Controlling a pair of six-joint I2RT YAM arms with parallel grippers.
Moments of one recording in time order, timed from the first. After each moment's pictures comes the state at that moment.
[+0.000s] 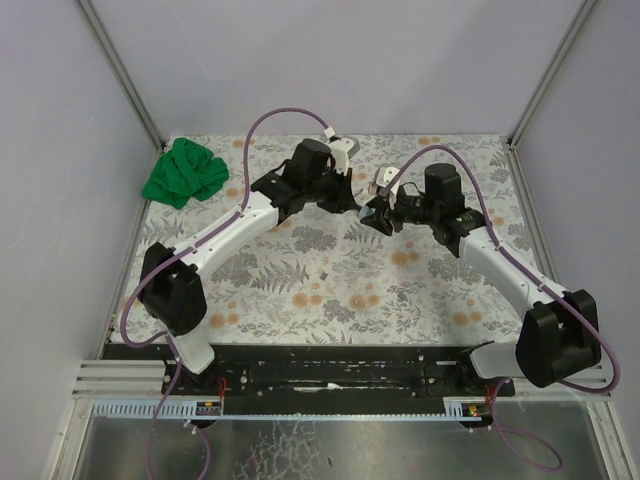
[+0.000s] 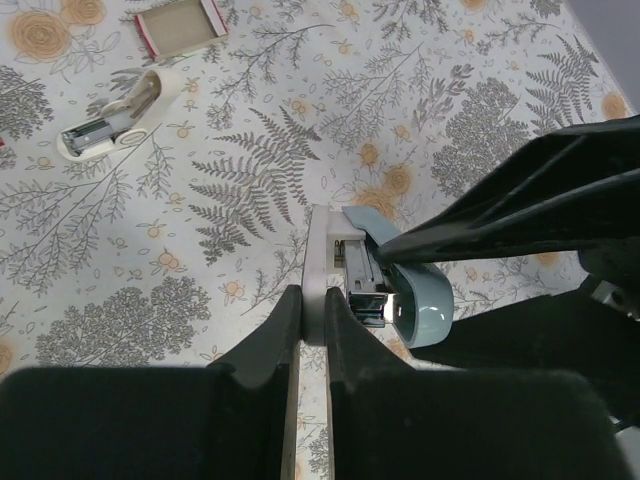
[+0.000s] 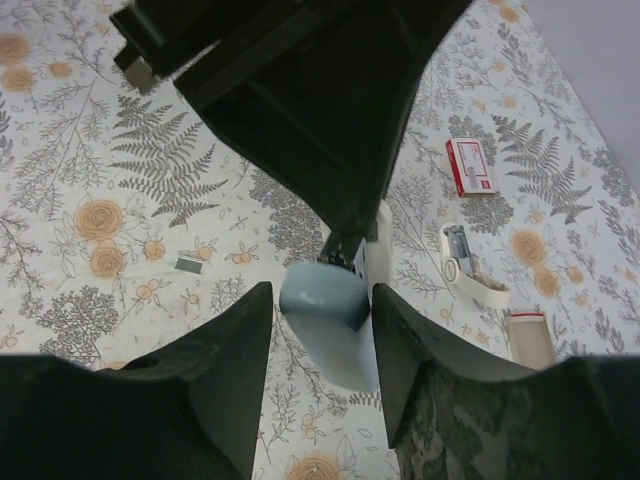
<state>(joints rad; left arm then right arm) -0.63 1.74 1.56 -0.42 0.27 -0.23 0.35 1.36 1.00 -0.11 -0.77 -0.54</state>
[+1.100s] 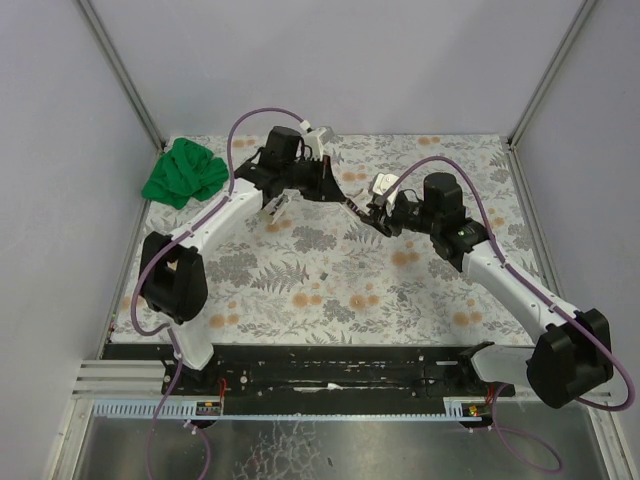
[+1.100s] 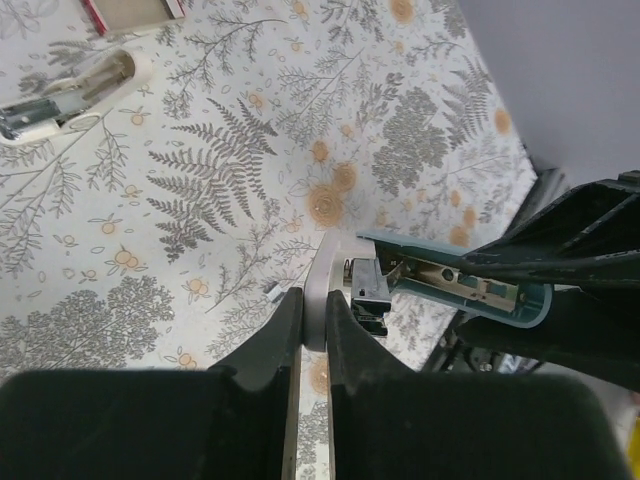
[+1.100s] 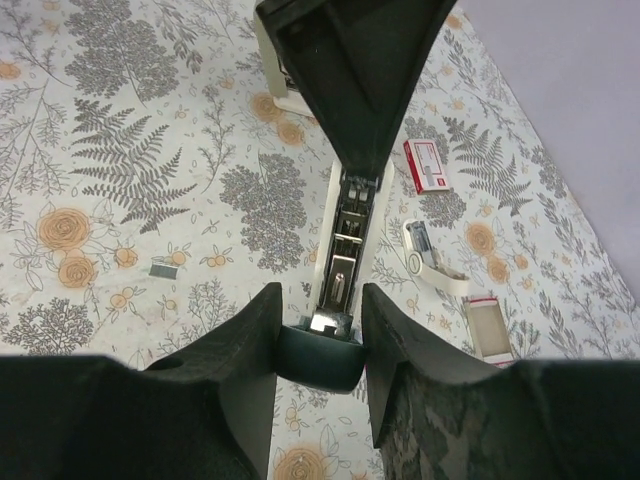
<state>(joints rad) -0.46 1.78 1.56 -0.39 0.56 -0.32 0.43 1.25 0.94 -0.07 -0.60 -0.52</state>
